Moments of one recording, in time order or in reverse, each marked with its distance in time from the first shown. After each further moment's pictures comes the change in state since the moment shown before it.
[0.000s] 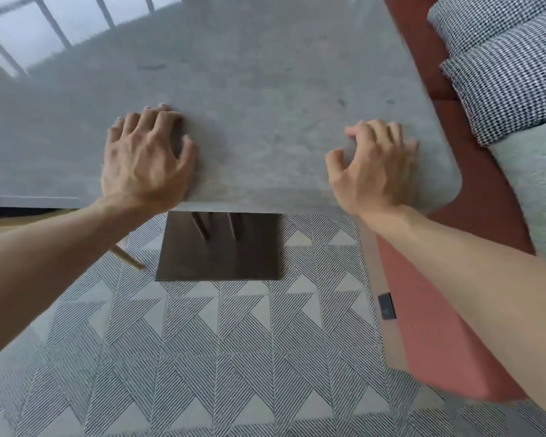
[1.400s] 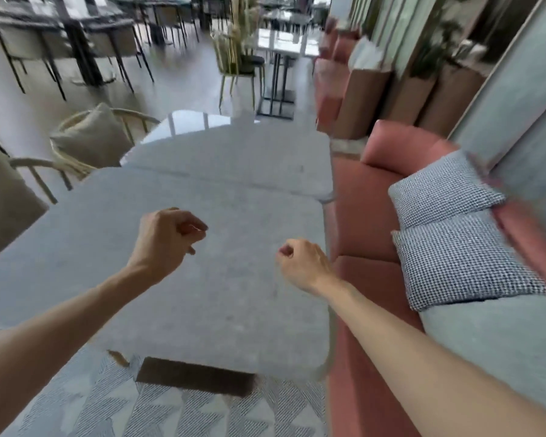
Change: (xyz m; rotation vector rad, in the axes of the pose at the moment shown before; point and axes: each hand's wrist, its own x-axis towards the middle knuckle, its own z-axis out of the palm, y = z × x) left_hand 0.148 0.142 -0.237 -0.619 0.044 -0.201; right_hand 0.213 0.008 -0.198 0.415 -0.626 -0.033
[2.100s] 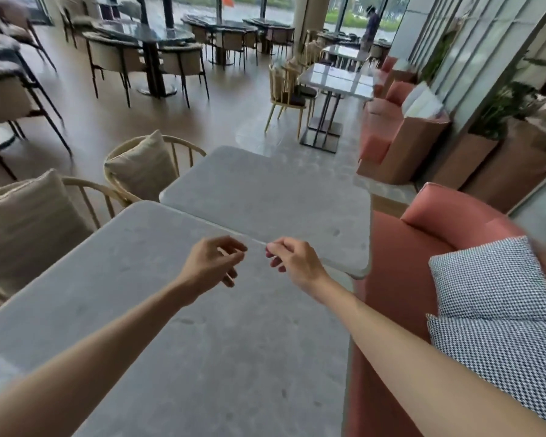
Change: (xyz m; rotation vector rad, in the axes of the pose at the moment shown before) left_hand 0.146 -0.003 0.006 -0.389 -0.058 -0.403; right_hand 0.173 -0.118 -0.052 0.506 -0.225 -0.134
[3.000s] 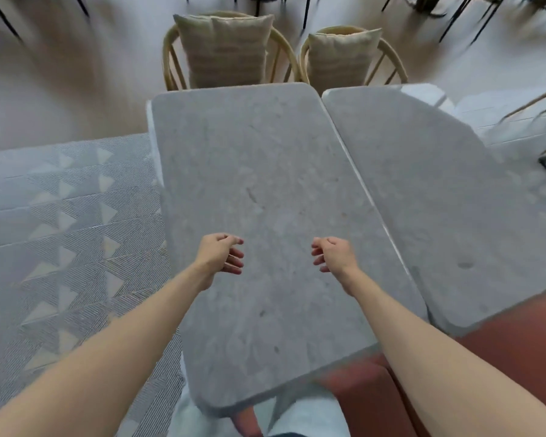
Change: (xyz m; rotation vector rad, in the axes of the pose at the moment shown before) left_hand -0.099 -0.162 0.145 -0.657 0.816 -0.728; right_hand 0.074 0.165 0.013 -0.280 -0.644 0.155
